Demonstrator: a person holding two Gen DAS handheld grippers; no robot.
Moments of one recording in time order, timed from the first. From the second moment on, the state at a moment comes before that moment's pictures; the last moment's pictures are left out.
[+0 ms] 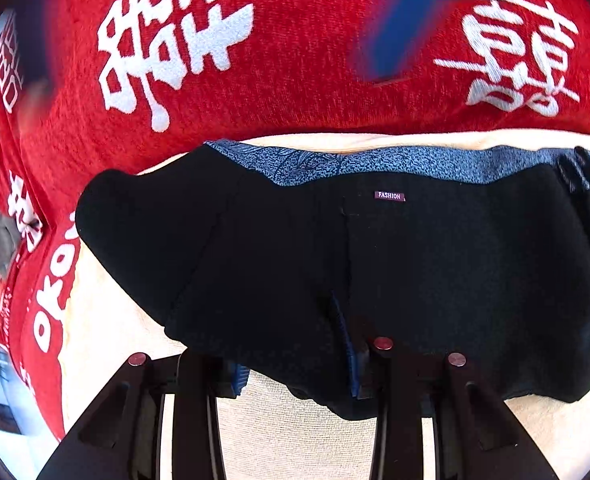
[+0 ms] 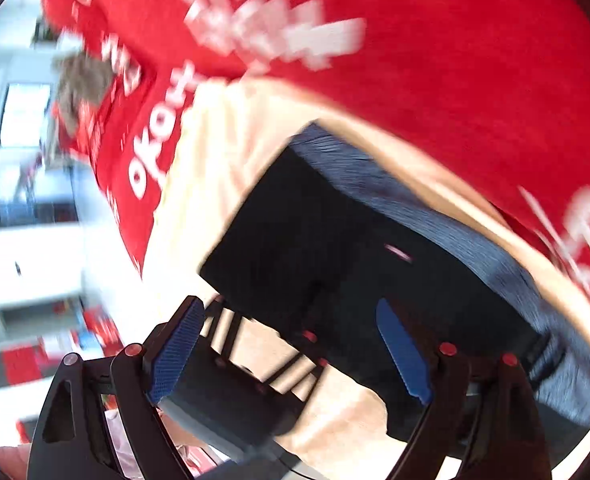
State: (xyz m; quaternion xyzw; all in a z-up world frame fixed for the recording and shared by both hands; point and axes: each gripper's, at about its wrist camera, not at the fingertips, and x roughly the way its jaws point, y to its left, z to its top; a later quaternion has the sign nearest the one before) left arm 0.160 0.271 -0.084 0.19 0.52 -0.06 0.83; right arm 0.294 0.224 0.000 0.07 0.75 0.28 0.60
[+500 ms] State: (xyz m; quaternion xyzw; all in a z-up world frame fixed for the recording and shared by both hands) left arm 0.146 0.263 -0.074 0.20 0.50 -0.05 0.84; right arm 0.299 0.308 -0.075 -0.10 0.81 0.28 0.51
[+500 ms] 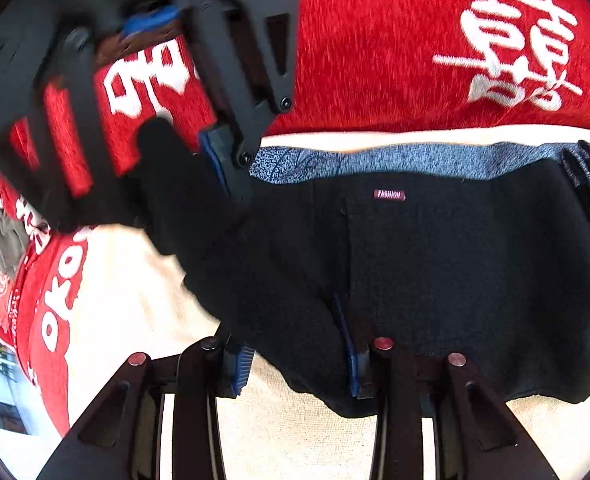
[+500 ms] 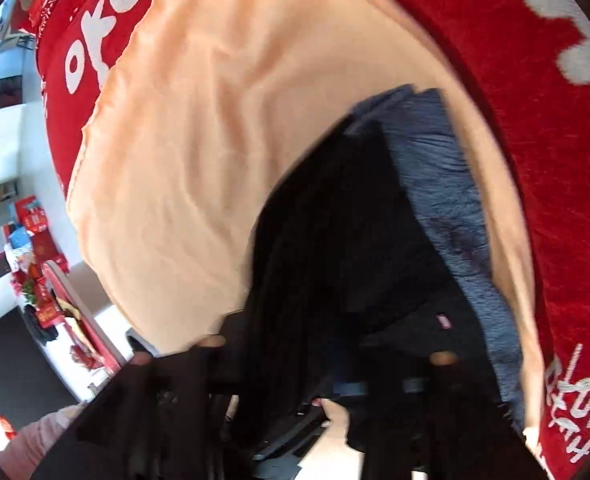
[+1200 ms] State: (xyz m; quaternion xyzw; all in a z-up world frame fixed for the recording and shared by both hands) left arm 0.068 0.094 0.102 0.21 0.37 -0.23 0.87; right arm 0.191 0.008 0.093 0.31 0.58 0.33 0.68
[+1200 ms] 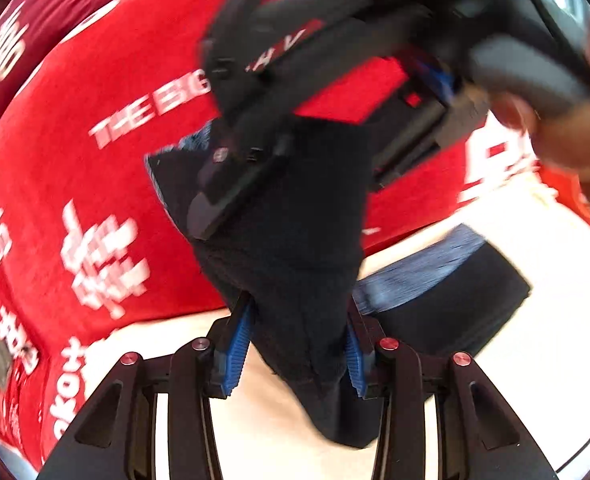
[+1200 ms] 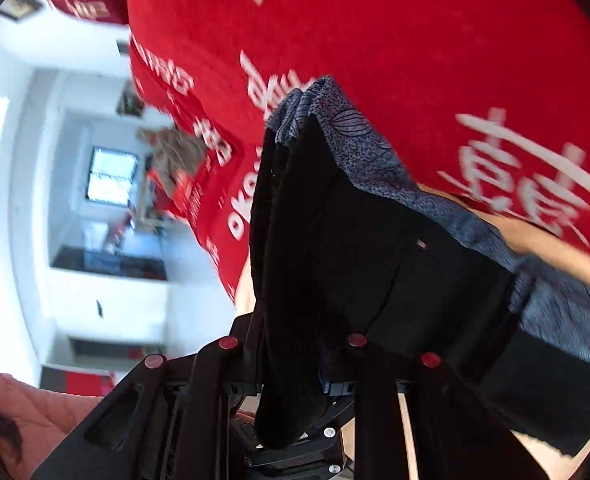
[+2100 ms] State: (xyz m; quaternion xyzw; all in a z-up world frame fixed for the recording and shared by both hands) left arm 0.015 -0.039 -0.008 0.28 0.48 -0.32 0.77; right arm 0.073 -0.175 -0.071 0.40 0.58 0.16 0.69
